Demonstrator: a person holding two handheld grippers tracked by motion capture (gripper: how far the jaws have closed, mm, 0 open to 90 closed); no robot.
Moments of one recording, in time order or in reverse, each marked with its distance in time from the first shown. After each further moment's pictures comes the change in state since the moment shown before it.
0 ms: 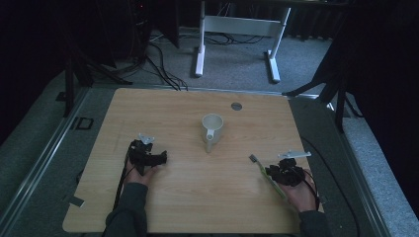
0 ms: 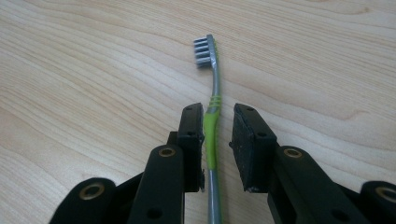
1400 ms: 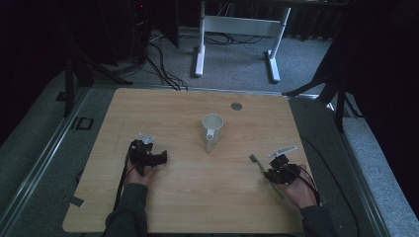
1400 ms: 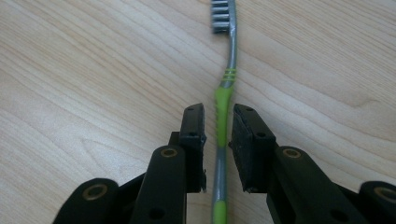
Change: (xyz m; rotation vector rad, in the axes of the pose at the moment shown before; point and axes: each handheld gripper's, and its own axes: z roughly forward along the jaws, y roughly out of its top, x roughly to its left) left arm -0.001 0.001 0.001 -0.001 0.001 0.000; right arm 0.013 0.017 0.004 0.218 -0.038 -0.112
